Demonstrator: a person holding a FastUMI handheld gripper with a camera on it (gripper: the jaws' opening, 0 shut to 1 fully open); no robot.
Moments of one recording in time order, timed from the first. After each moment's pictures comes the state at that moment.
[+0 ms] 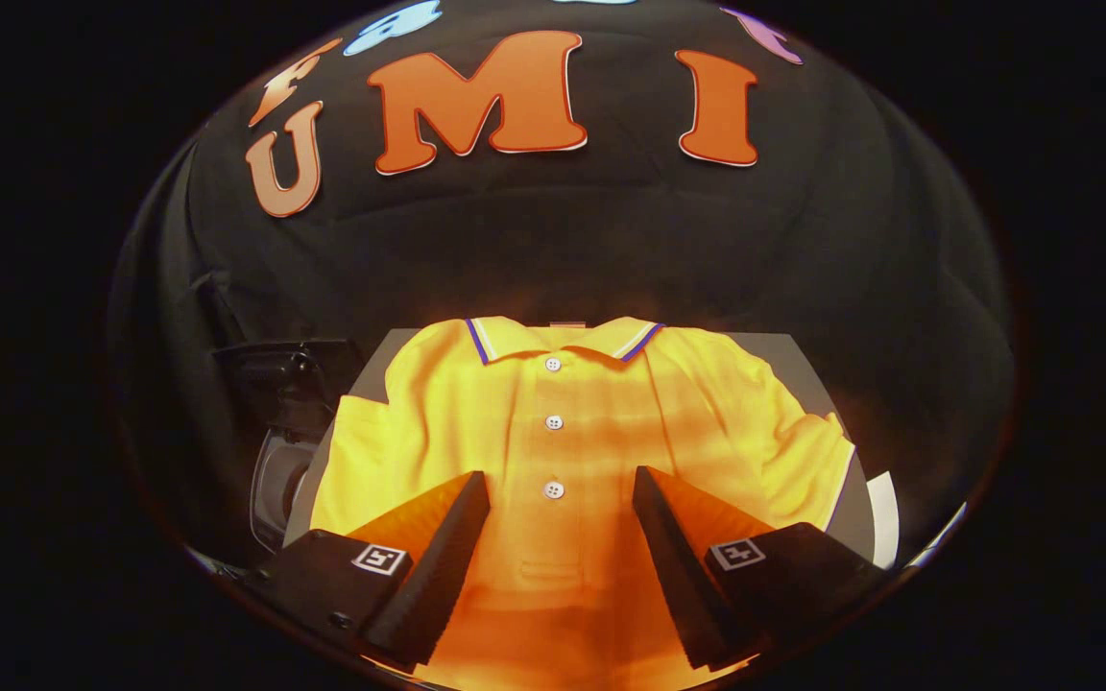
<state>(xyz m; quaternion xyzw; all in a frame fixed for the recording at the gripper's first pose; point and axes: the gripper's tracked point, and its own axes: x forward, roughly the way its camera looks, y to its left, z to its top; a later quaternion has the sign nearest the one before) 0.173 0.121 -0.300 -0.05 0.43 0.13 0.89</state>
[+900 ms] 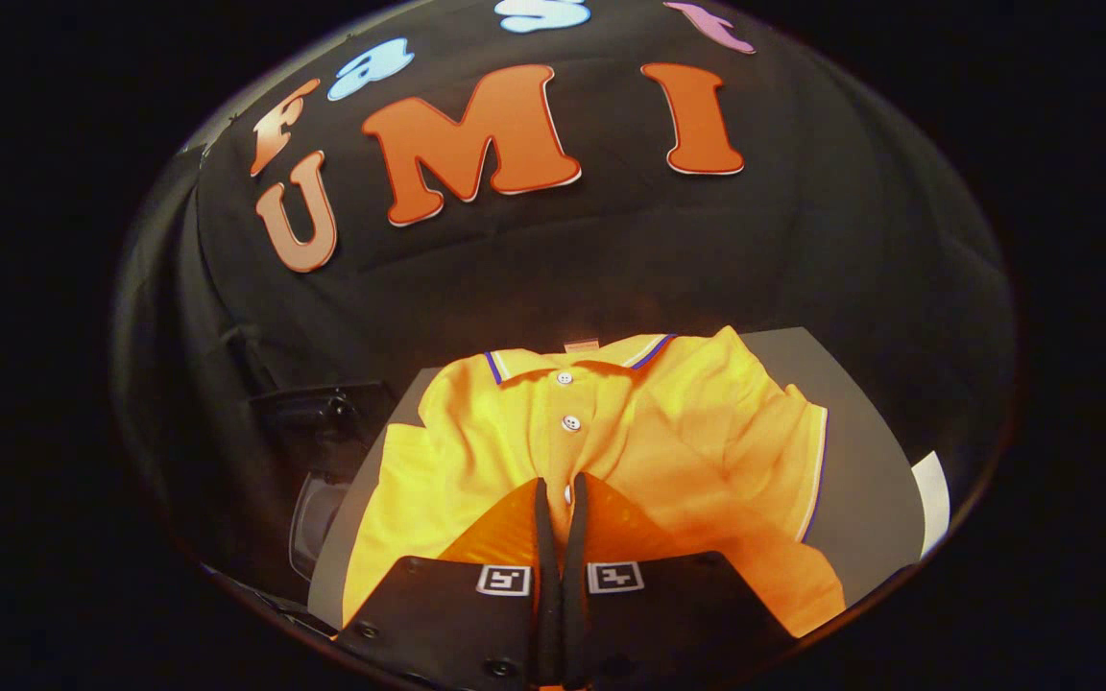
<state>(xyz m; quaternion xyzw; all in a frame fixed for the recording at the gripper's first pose) 0.168 0.129 -0.284 0.05 0.33 0.15 0.93</state>
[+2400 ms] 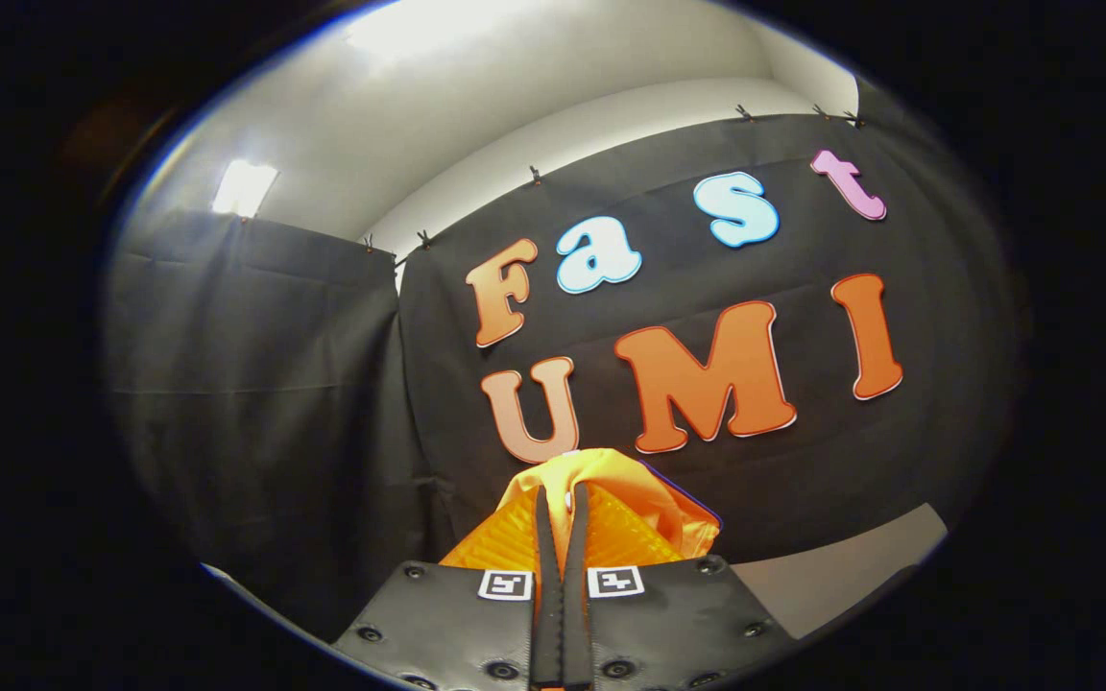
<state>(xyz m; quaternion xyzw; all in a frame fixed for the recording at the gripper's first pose) 0.053 0.340 -0.020 0.11 0.02 0.37 0.92</state>
